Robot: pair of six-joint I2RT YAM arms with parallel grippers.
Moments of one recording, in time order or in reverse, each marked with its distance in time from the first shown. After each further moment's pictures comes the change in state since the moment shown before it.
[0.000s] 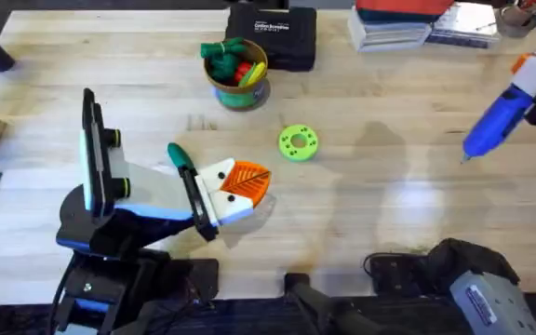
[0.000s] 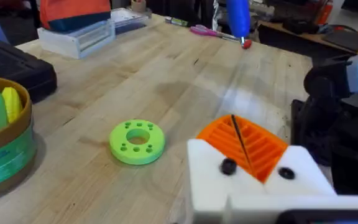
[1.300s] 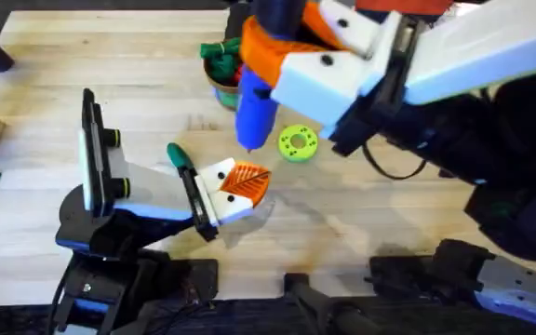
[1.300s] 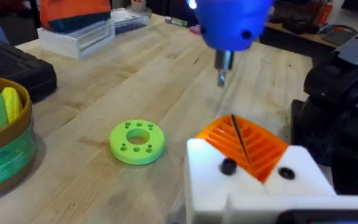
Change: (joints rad) left arm 0.000 0.000 0.000 0.000 0.000 0.000; right arm 1.216 0.250 -0.125 1.027 -0.116 0.261
